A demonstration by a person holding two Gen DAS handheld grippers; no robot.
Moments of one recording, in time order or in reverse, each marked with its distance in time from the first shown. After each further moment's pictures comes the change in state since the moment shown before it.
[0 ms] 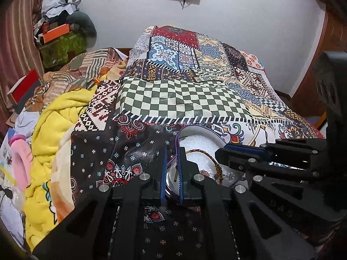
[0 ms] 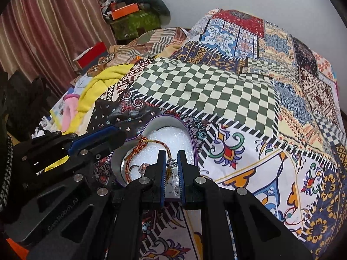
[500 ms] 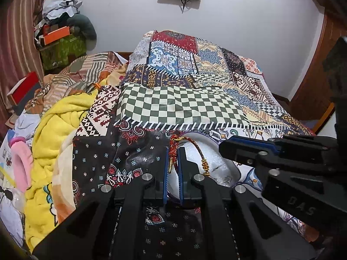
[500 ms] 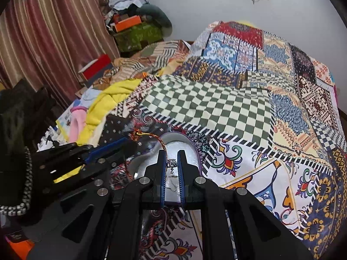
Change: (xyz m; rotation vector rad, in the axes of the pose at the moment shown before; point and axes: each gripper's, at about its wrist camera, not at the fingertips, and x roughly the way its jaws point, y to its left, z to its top) left arm -0.006 0.001 0.004 -0.001 -0.027 -0.008; right arm -0.018 0.008 0.007 0.006 -0.077 0.011
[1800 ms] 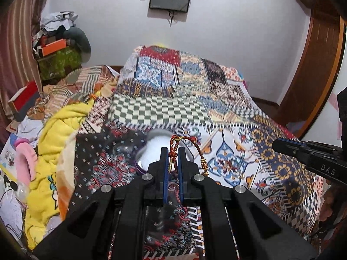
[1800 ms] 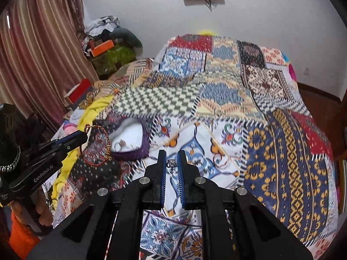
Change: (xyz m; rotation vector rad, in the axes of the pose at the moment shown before) left arm -0.081 -0.045 -0.019 0.024 -0.089 -0.042; right arm -0.120 -0.055 -0.061 0.155 -0.127 -0.104
